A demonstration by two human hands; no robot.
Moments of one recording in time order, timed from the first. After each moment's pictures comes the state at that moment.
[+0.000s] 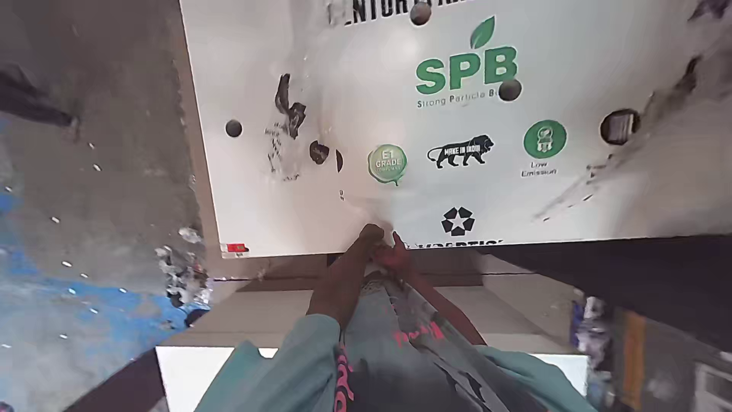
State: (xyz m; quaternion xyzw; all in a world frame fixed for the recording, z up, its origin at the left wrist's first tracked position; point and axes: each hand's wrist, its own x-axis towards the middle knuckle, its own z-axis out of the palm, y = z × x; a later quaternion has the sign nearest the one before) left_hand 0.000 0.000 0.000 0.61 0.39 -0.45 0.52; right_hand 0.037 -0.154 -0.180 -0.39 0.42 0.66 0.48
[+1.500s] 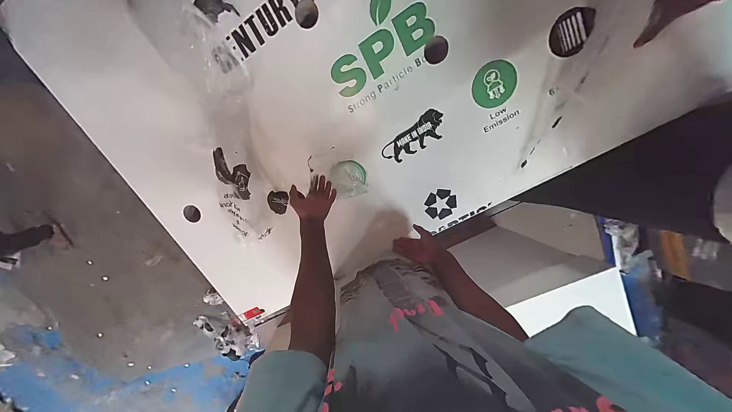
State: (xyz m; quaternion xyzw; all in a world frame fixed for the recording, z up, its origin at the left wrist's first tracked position) left_hand 0.049 0.140 -0.142 0.11 0.52 0.16 0.83; right_hand 0.134 -0.178 -0.155 -0.48 0.48 0.58 0.45
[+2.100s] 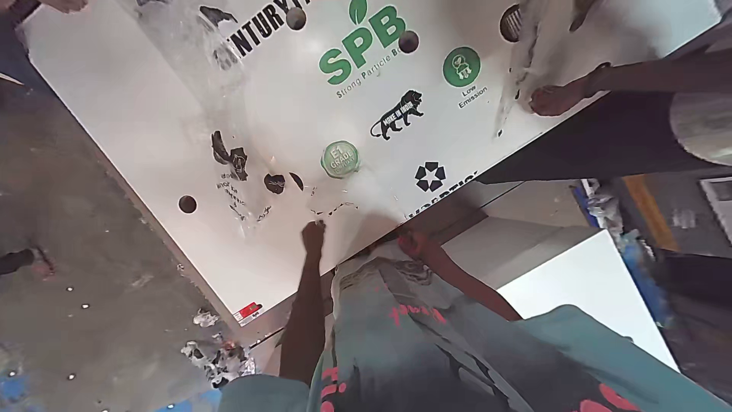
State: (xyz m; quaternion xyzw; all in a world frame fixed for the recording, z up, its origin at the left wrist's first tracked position) left_hand -0.106 0.050 -0.133 0.64 0.54 -0.13 0.53; right_hand 0.043 -0.213 -0.139 -0.54 0.53 0.42 0.51
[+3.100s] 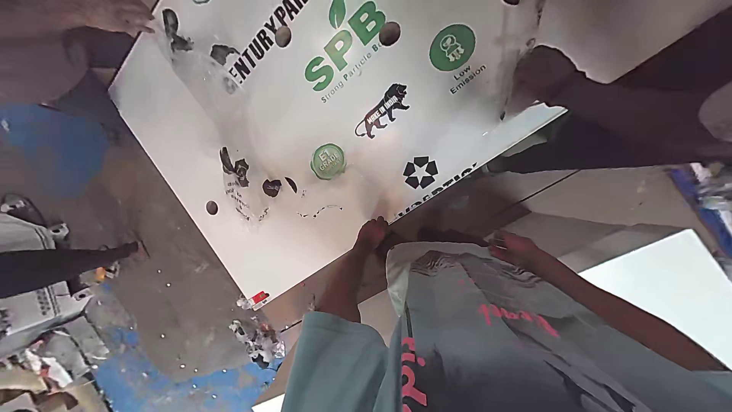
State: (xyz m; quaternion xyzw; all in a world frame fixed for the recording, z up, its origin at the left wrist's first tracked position) left_hand 0.002 -0.123 -0.190 0.89 0.08 -0.37 0.24; right_hand 0.169 -0.466 -0.154 -0.71 0.38 0.47 0.35
